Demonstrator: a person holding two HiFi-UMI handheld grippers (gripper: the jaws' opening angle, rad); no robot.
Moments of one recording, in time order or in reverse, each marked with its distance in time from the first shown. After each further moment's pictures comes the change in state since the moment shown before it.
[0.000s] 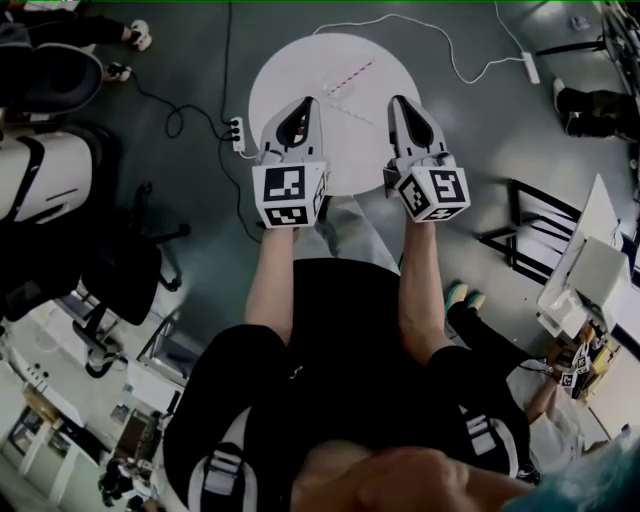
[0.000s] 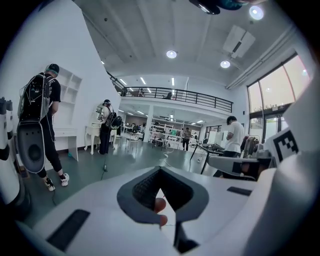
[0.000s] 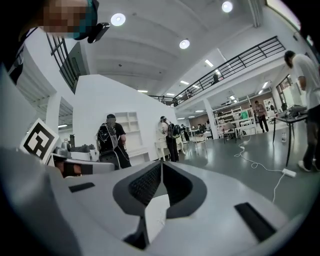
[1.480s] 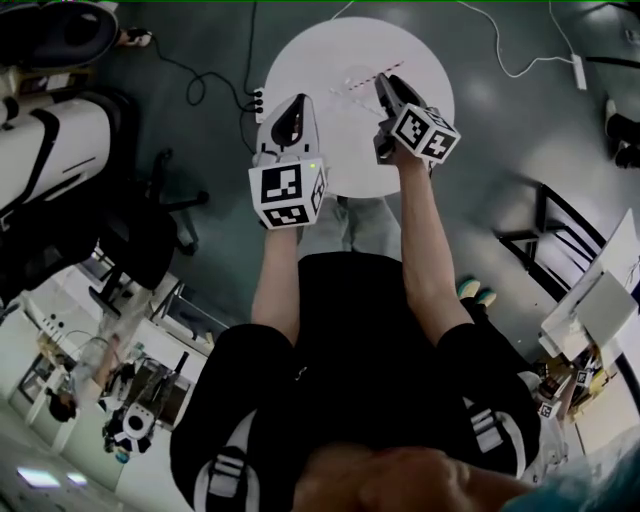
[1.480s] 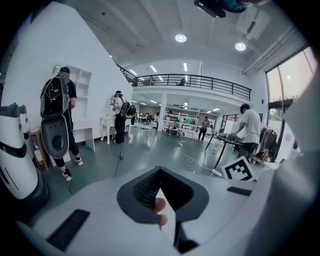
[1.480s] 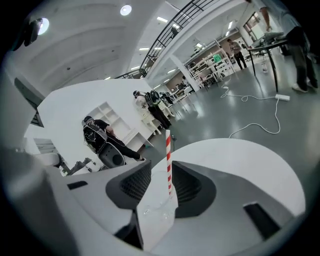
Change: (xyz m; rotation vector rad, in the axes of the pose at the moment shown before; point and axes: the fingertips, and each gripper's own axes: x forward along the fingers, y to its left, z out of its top) left arm 0.064 0.063 -0.047 -0.018 0.151 0.191; right arm 0.150 -0.088 -0.186 0.514 0.355 -0.036
